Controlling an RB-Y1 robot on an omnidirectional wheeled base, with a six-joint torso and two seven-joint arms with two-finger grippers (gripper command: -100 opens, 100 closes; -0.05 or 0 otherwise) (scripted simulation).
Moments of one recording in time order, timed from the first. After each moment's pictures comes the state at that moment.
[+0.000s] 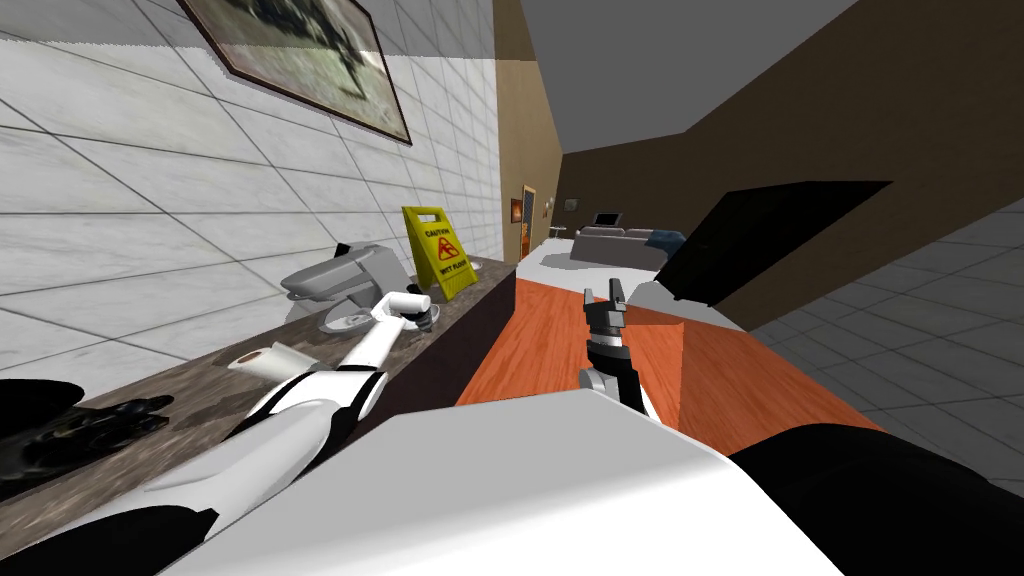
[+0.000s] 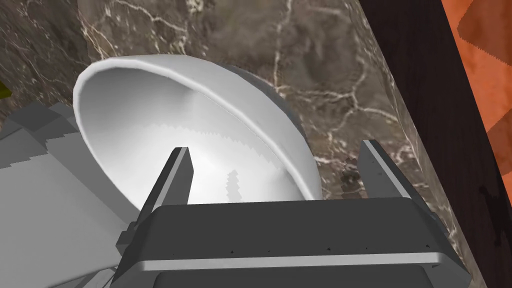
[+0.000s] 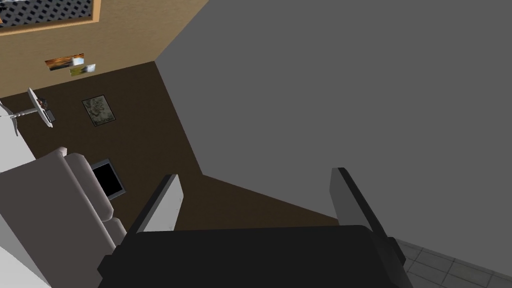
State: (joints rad) left arm -0.62 0.55 -0.04 -1.15 0.26 1.37 0.45; right arm 0.52 0.02 -0.05 -2.28 -0.06 -0.50 -0.04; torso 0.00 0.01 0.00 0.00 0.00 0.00
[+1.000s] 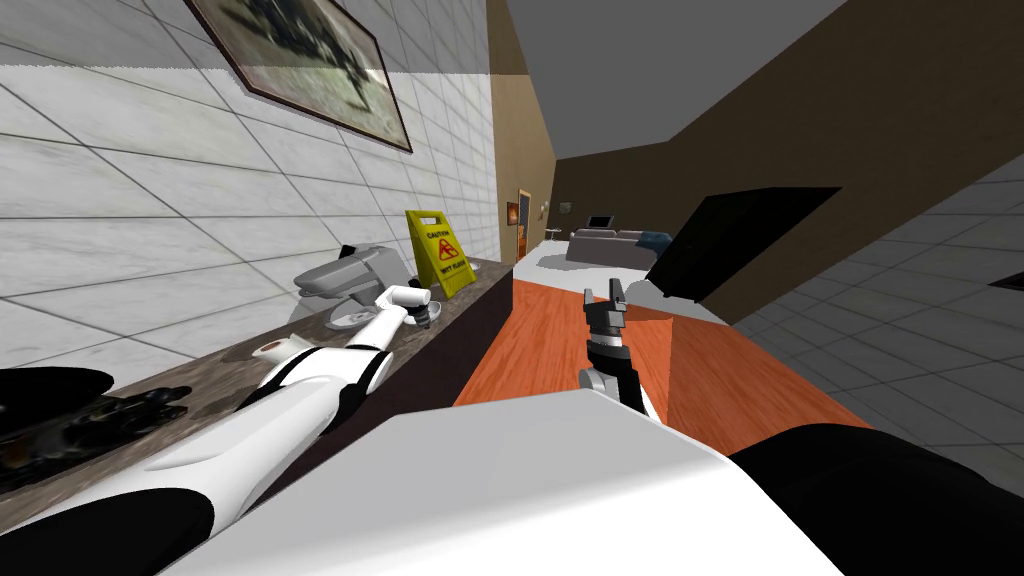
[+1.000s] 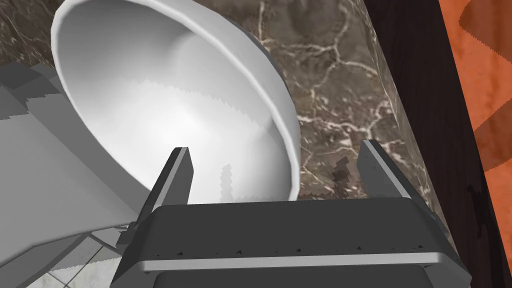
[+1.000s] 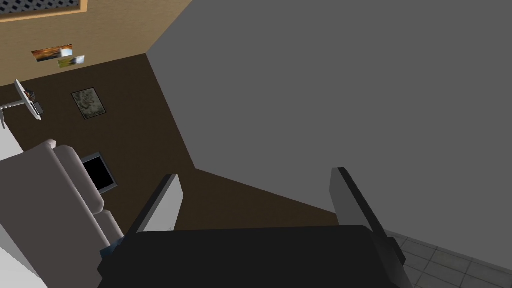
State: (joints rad) left arm -0.79 0.56 -0.08 -0.87 0.25 1.32 0.48; right arm 0.52 0.02 -0.05 -2.28 -0.06 -0.50 -0.04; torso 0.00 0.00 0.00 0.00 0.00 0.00
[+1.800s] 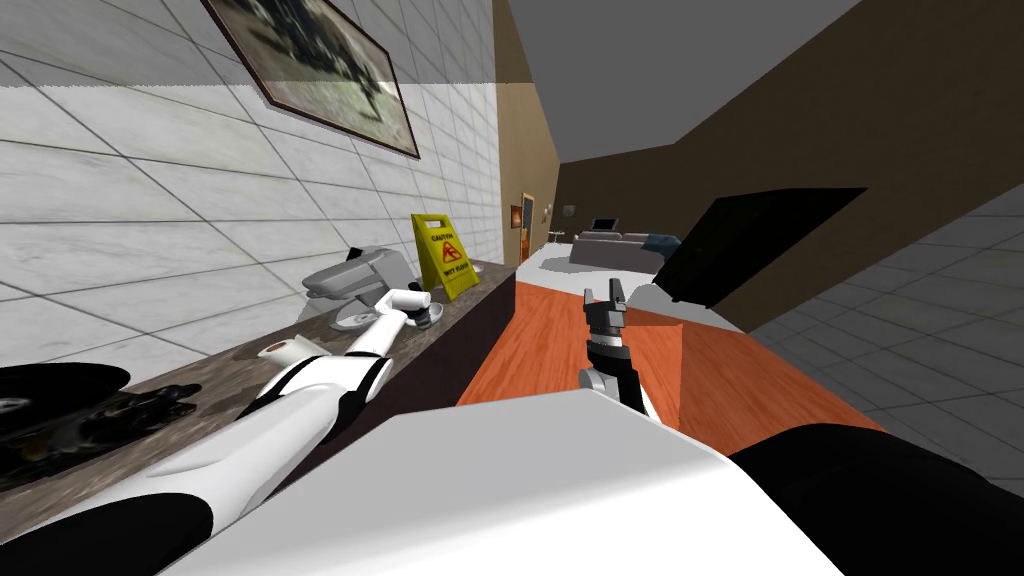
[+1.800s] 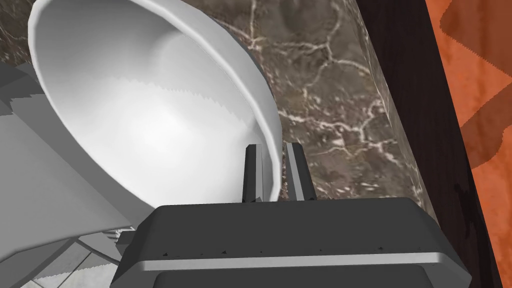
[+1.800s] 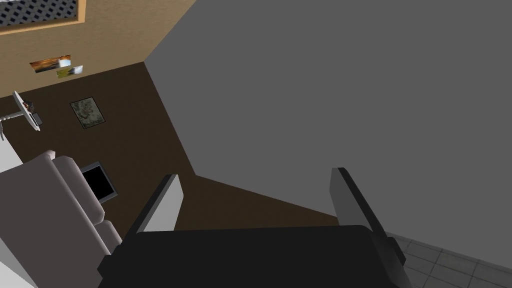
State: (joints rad) left arm -0.73 0.55 -0.05 -0.94 0.26 1.36 0.46; right arm 0.52 0.02 -0.05 -2.28 -0.06 -0.50 -0.04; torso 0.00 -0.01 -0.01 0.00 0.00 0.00
